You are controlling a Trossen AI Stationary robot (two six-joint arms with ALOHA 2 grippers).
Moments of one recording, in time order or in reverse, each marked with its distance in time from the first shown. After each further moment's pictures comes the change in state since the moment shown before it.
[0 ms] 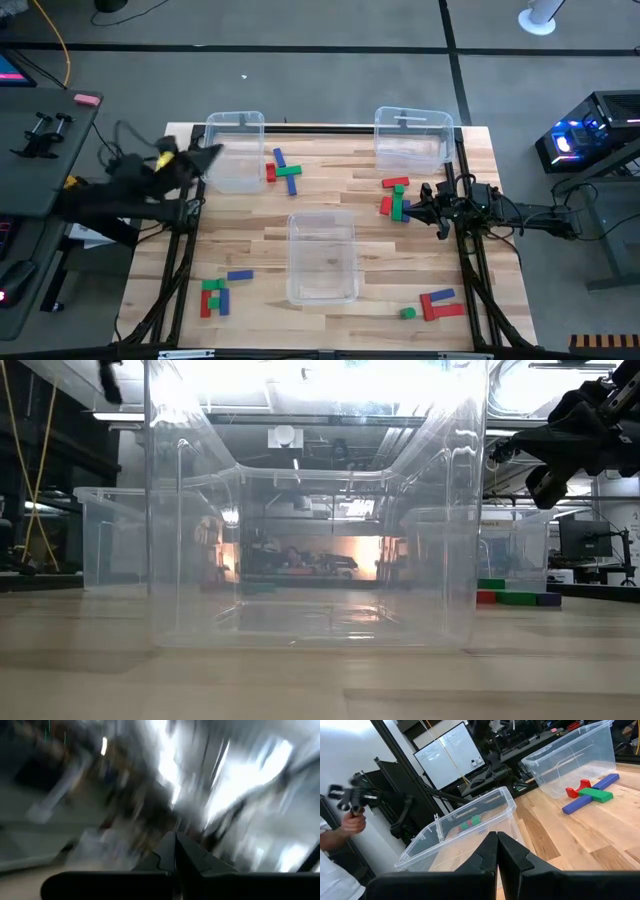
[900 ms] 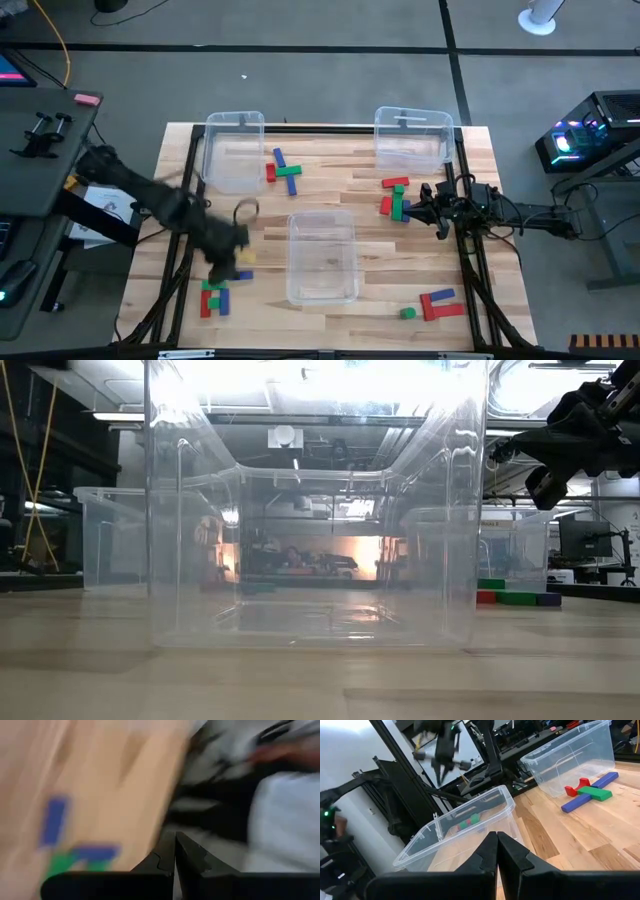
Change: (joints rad) left arm -0.556 0.819 0.499 -0.893 0.649 -0.469; right arm 0.000 0.006 0.000 0.000 0.000 0.000
